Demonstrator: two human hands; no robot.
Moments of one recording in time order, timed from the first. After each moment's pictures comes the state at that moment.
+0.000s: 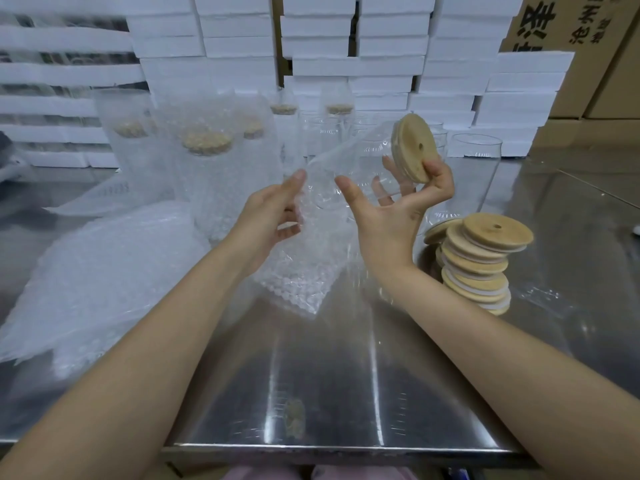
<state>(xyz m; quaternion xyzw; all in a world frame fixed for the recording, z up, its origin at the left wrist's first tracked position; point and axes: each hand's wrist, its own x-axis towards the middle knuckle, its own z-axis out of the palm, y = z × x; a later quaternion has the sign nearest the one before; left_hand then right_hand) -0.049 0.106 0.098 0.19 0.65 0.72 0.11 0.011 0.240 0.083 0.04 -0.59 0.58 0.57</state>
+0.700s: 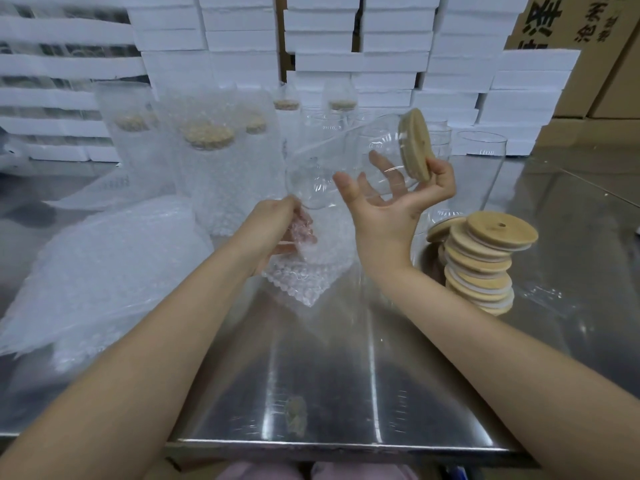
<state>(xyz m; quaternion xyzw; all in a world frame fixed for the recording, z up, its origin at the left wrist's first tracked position) -0.047 0.109 0.093 0.12 0.75 0.64 0.14 0.017 0.228 0.086 0.04 -0.57 0.58 0.58</state>
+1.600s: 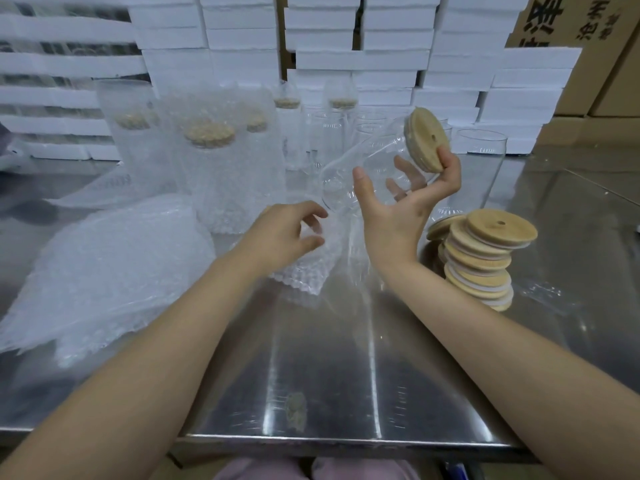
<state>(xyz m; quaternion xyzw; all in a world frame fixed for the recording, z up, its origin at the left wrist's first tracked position) -0.059 0.104 0.072 0.39 0.86 0.31 -0.08 0.012 0.245 0.078 0.00 -0.61 0.53 0.59</state>
